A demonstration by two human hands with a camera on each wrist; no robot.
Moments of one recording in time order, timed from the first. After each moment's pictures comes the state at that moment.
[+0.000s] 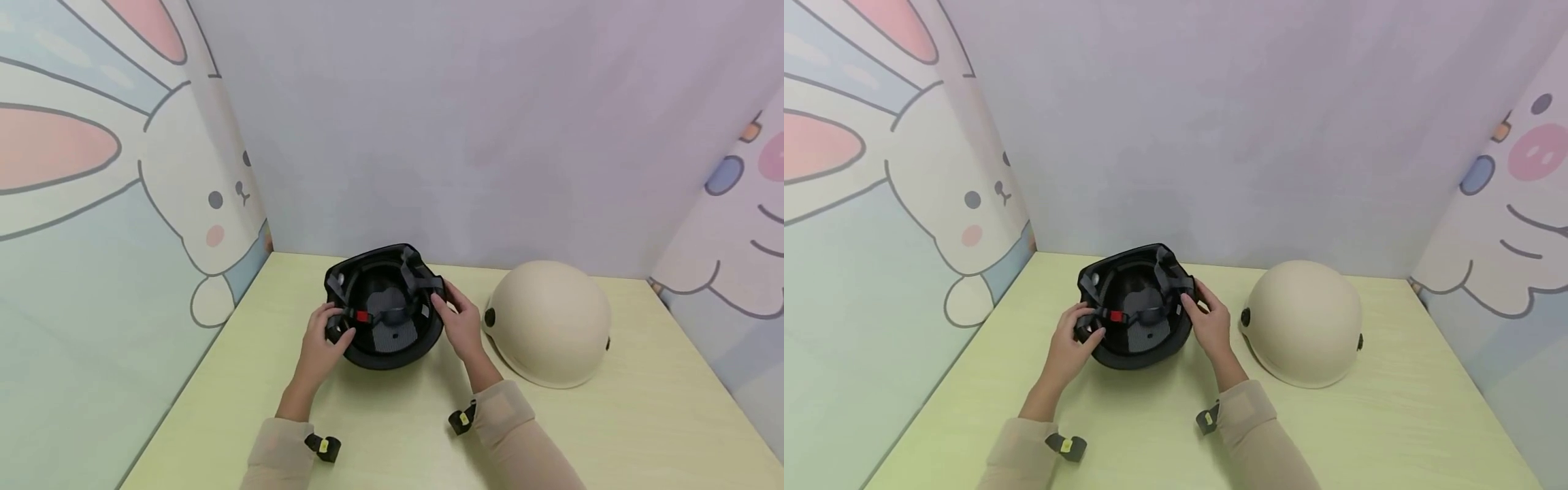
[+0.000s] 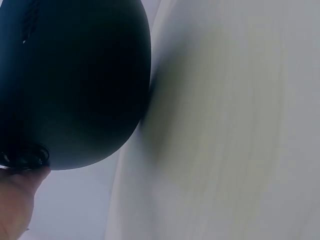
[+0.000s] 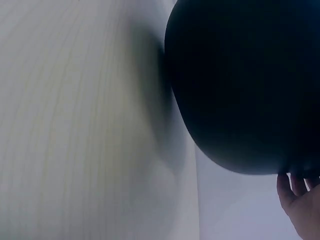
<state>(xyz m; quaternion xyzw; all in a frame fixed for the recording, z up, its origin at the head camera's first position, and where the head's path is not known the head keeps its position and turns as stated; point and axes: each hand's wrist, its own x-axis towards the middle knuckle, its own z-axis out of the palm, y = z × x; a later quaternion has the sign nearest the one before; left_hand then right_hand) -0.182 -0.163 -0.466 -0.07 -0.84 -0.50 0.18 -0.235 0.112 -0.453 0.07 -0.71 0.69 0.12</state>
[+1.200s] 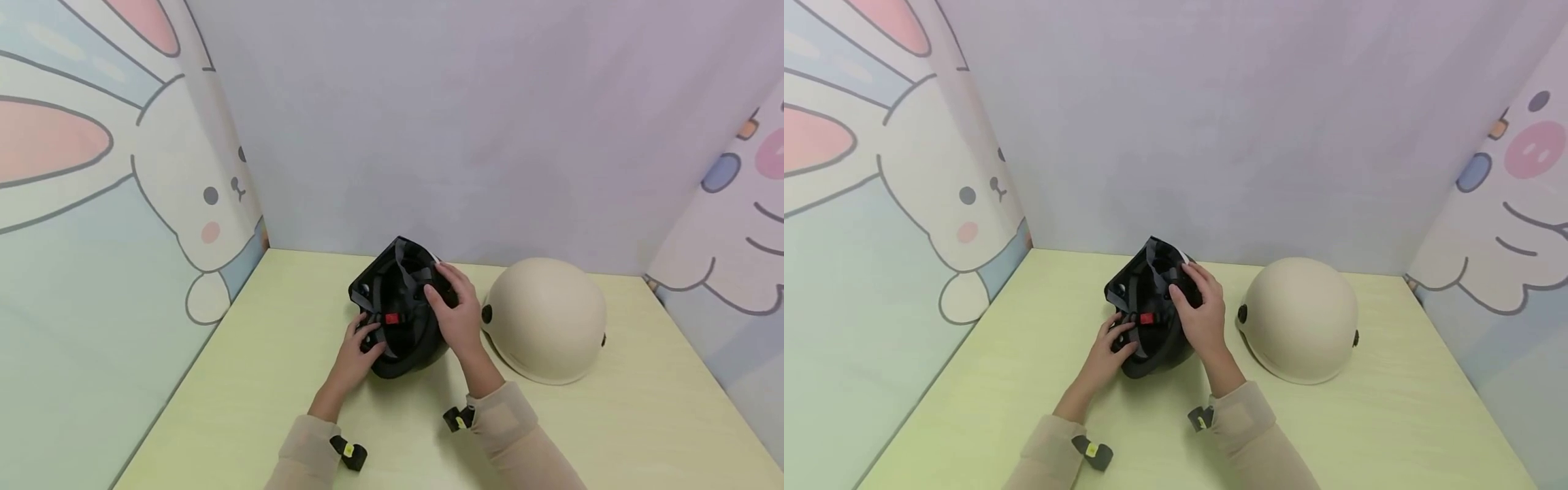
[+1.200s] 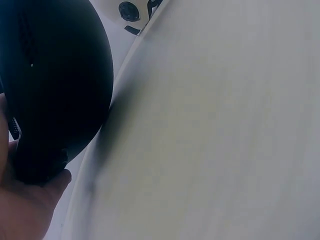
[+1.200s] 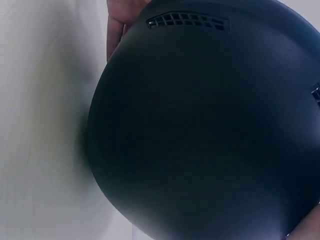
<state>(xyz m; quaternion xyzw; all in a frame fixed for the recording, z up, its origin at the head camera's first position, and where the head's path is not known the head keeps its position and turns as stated) -0.188 -0.112 -0.502 -0.08 -0.85 -0.52 0.06 -0.178 0.090 -0.365 0.14 -0.76 0.59 0.24</state>
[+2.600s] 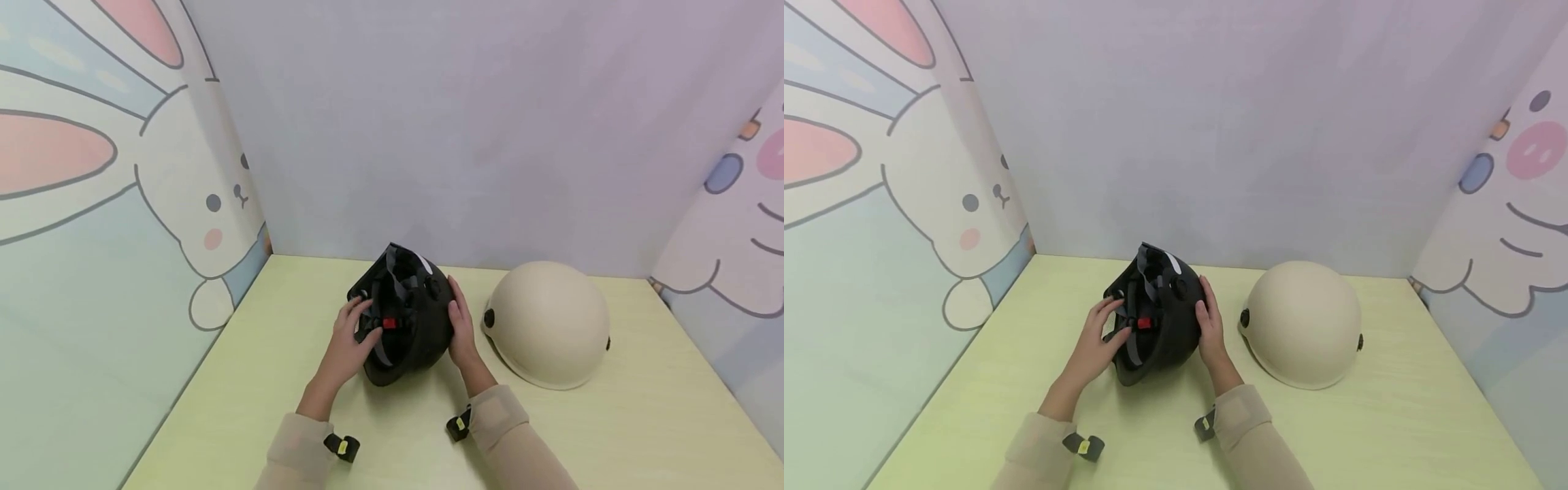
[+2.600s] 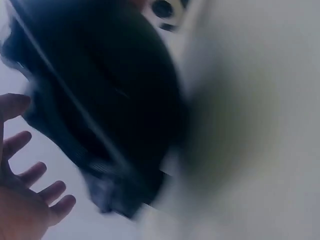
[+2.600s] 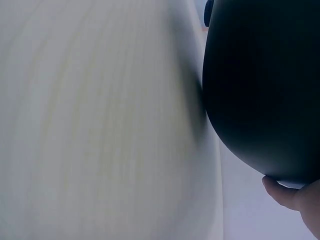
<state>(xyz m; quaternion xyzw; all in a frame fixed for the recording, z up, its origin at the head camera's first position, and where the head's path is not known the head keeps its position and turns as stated) -0.182 -0.123 -0.448 -0.13 -0.86 -0.47 0.12 -0.231 0.106 -0.470 0.20 -0.61 0.76 0.15</state>
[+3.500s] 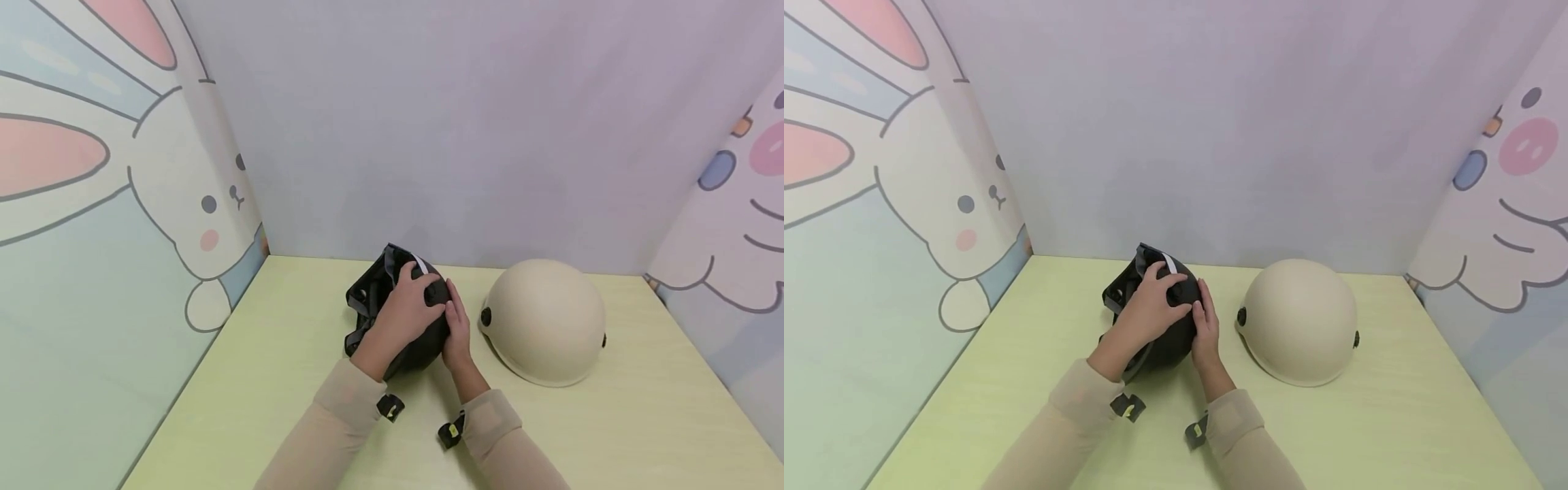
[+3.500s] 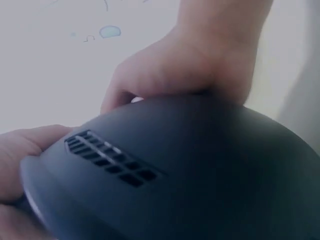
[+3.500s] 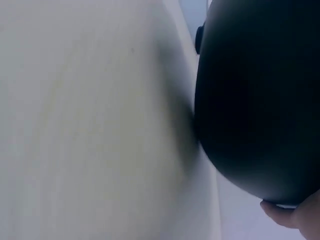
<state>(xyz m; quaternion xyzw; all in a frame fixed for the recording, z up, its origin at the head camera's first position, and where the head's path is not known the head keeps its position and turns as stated) -0.198 -0.020 -0.343 -0.14 -0.94 -0.31 0.05 -0.219 0.096 -0.467 0.14 -0.58 0.79 0.16</state>
